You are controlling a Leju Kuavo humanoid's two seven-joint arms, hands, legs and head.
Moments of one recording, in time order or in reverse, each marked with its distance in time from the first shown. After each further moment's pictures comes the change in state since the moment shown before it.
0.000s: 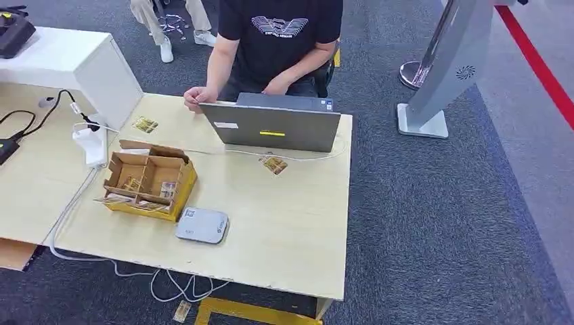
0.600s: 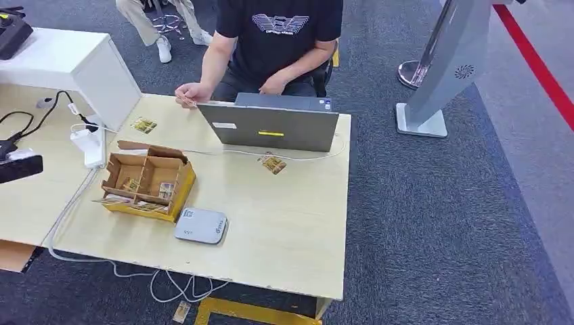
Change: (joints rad) left arm -0.068 -0.119 -0.242 -0.003 -0.002 0.049 0.045; right arm -0.001 0.000 0.000 -0.002 -0.018 0.000 0.003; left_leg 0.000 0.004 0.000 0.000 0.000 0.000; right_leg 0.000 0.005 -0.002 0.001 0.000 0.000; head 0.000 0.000
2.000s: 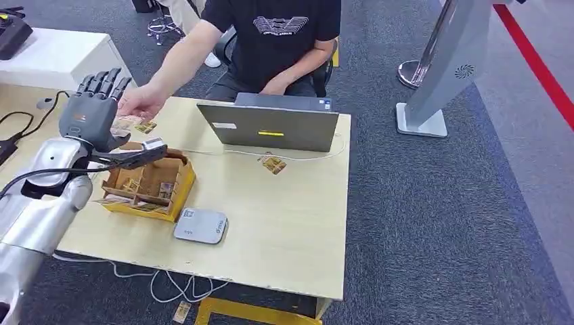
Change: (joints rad) left arm -0.162 -0.500 -0.203 0.173 -0.270 0.271 0.066; right arm 0.000 0.000 0.001 -0.006 0.027 0.000 0.012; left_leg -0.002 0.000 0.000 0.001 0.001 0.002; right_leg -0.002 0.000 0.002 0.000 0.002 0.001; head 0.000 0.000
